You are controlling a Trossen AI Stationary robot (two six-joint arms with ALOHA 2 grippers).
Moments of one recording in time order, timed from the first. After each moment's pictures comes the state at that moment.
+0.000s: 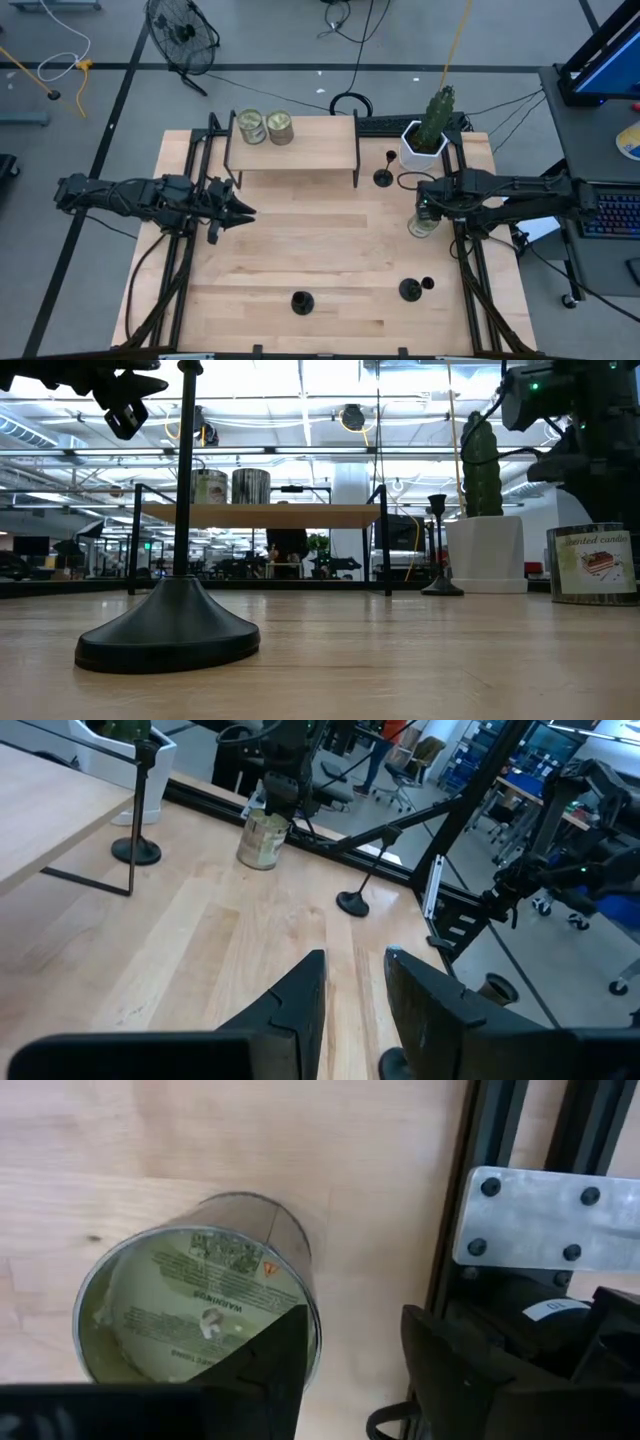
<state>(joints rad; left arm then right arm) -0.10 0.51 0.49 -0.16 0.03 -0.40 -0.17 0.97 0.70 -1.35 0.04 1.33</state>
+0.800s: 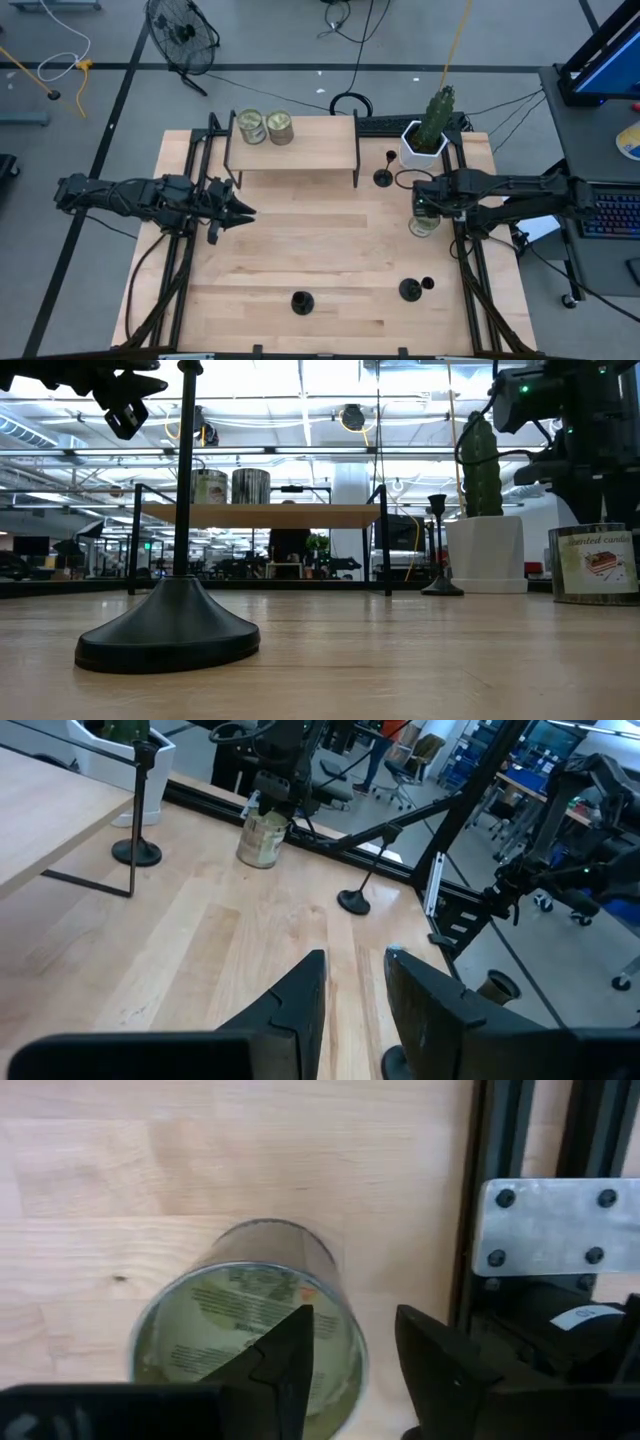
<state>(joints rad) -0.10 0.51 0.49 -0.17 0.04 -0.38 -0.17 1.02 0.69 -1.27 0.07 1.41</state>
